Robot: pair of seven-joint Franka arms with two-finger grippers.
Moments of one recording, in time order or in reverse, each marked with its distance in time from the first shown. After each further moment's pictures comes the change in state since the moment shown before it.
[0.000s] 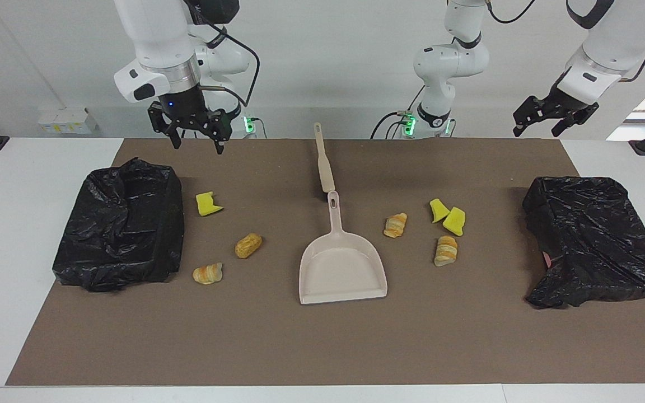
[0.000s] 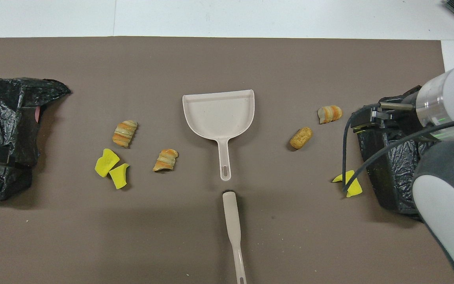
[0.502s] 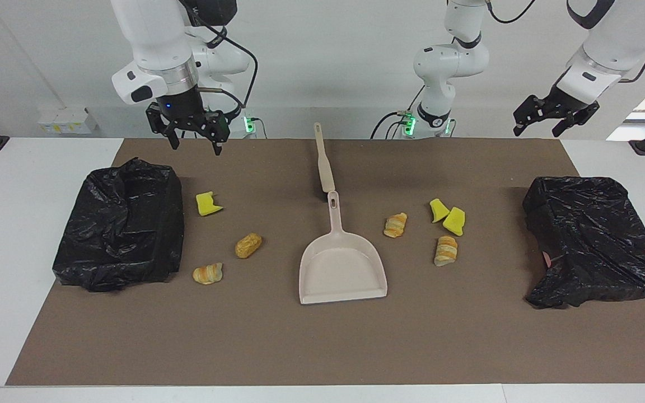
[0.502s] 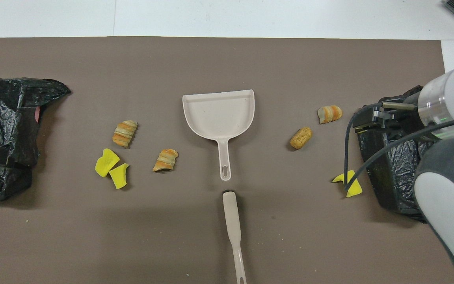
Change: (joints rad) left arm 0.000 0.000 0.002 0.000 0.001 -0.002 0.031; right arm -0.008 0.000 -0.001 -0.006 0.000 -0.001 0.000
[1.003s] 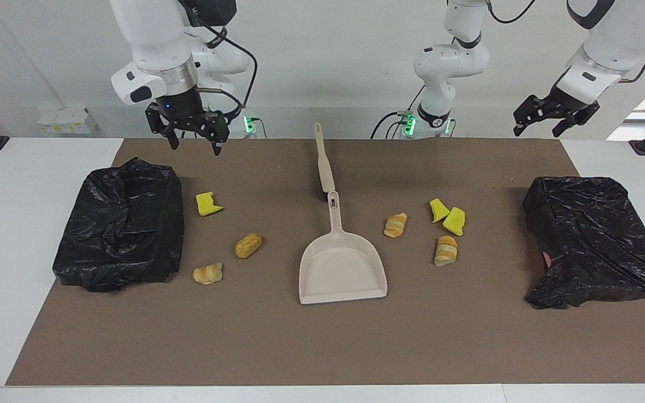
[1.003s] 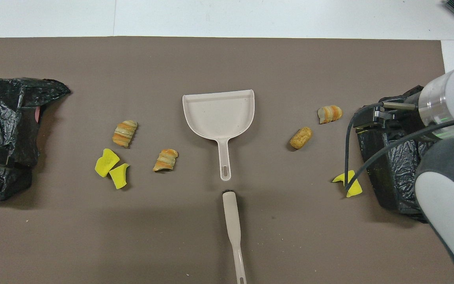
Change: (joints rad) left arm 0.000 0.000 0.000 0.000 0.000 0.000 0.002; right arm -0.002 0.000 0.000 -0.001 0.000 -0.001 0.000
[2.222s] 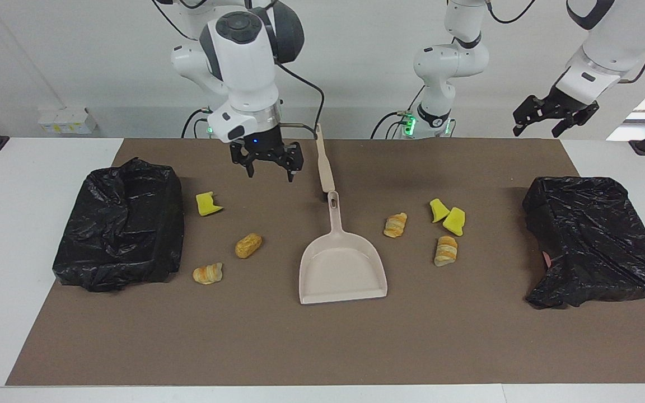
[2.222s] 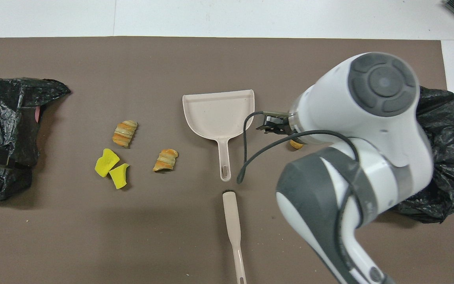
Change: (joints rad) left arm 0.000 0.000 0.000 -0.003 0.000 -0.001 0.004; right arm 0.264 0.162 0.017 -0.060 0.021 0.286 0.305
